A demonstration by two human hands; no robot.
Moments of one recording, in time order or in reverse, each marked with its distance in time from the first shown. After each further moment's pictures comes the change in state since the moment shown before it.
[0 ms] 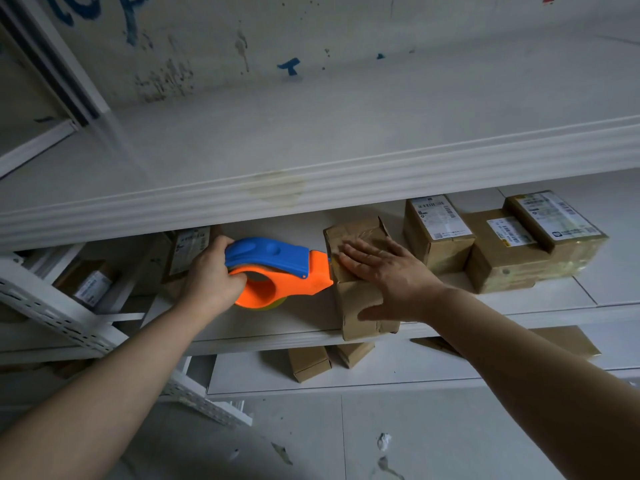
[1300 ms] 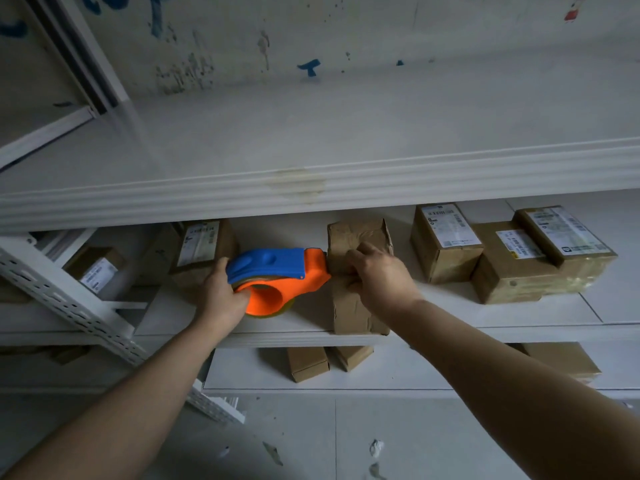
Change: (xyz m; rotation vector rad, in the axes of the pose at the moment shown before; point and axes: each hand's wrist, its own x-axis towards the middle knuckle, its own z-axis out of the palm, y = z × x) left_hand -0.016 -0.041 0.034 -0.254 0.012 -0.268; right_hand 0.025 -0.045 0.000 0.215 0.285 0.250
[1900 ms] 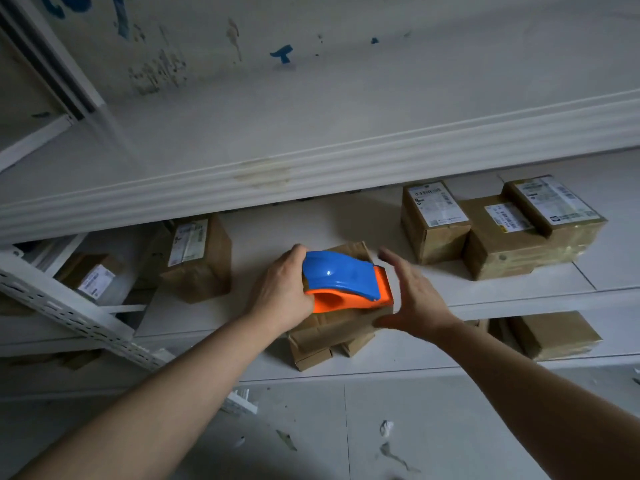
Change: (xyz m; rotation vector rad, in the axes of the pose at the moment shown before) left_hand -0.054 0.087 0.052 0.371 -0.215 0.434; right_hand -0.068 0.074 0.034 0.469 -0.093 0.194
